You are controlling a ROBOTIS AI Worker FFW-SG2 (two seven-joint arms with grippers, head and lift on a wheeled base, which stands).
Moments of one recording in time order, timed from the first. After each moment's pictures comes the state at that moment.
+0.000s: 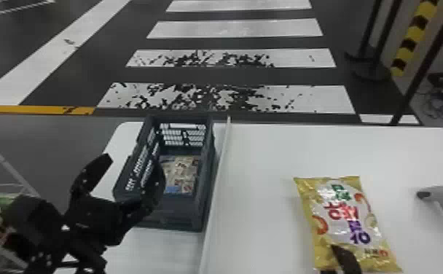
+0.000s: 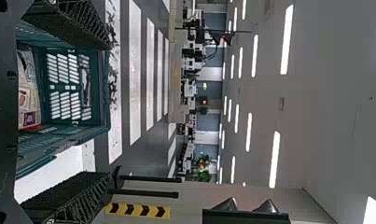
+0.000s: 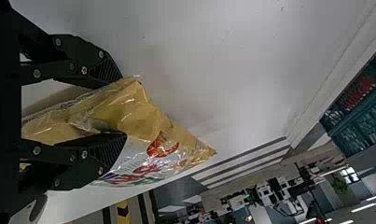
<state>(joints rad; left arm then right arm) 0.65 0.37 0.03 -2.23 0.33 -0.05 0.02 0.34 -0.54 0.73 -1.91 0.59 0.71 -0.30</state>
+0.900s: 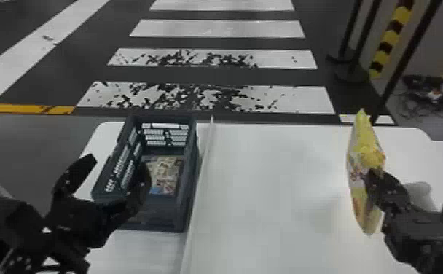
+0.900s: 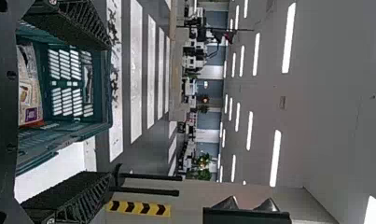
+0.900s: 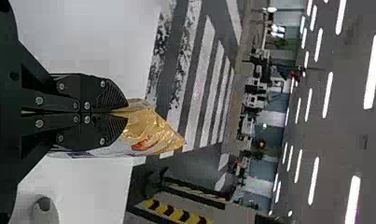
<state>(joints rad) 0.62 0.37 0.01 -2.21 0.33 -0.05 0.02 0.59 -0.35 -0.01 -2.33 -0.27 0.38 -0.18</state>
